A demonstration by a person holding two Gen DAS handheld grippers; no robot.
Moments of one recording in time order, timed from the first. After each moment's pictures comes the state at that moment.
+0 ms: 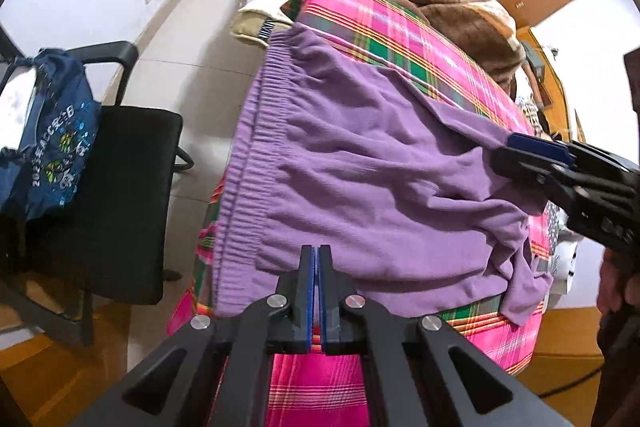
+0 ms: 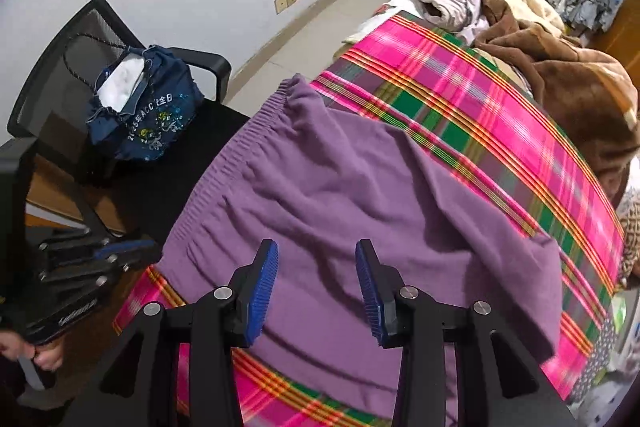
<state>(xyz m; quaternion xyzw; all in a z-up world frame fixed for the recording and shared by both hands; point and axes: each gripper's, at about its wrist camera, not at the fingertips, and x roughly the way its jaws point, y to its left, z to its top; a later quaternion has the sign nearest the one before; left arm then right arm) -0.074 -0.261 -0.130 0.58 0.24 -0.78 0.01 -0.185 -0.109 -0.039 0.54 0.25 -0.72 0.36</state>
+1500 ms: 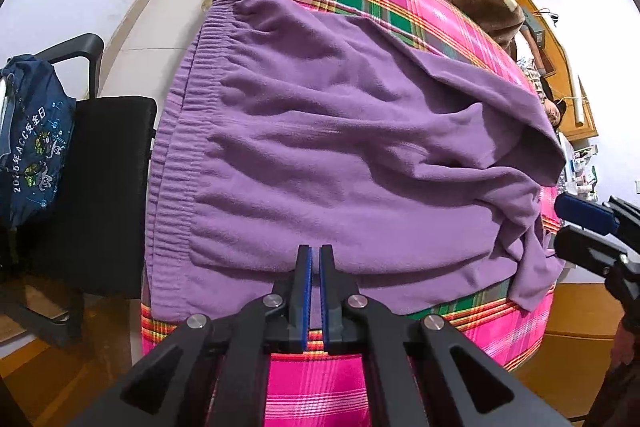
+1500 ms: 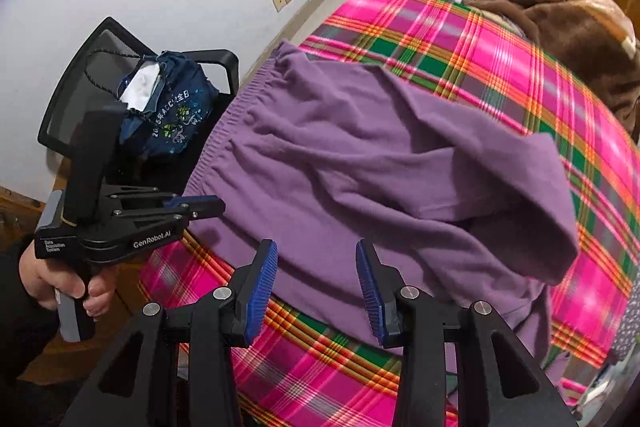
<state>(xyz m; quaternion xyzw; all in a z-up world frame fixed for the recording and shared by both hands) -0.094 -0.216 -0.163 0.62 0.21 -0.75 0.00 -0.170 -0.025 -0.039 0.59 0.17 -0.70 0.38</state>
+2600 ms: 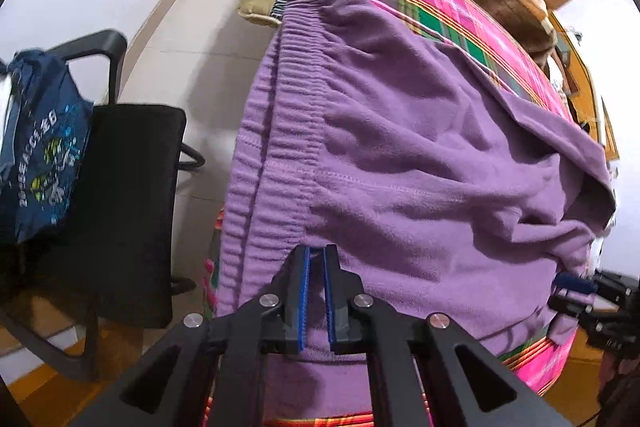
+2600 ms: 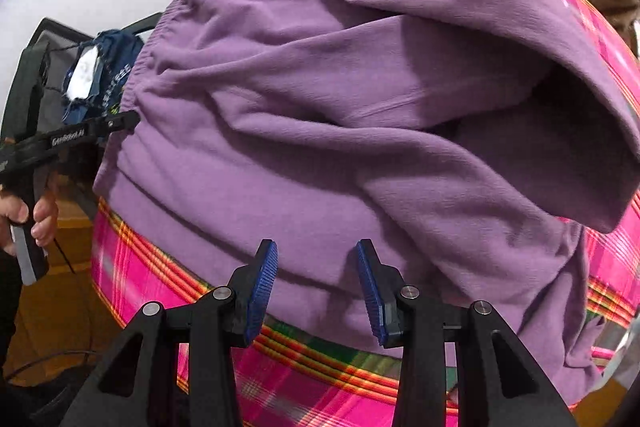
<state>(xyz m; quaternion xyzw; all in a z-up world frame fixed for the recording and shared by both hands) -0.121 -0.276 -0.211 0.61 0.21 -0.76 0.03 -0.196 0.016 -0.132 0.66 0.16 -0.67 0.30</state>
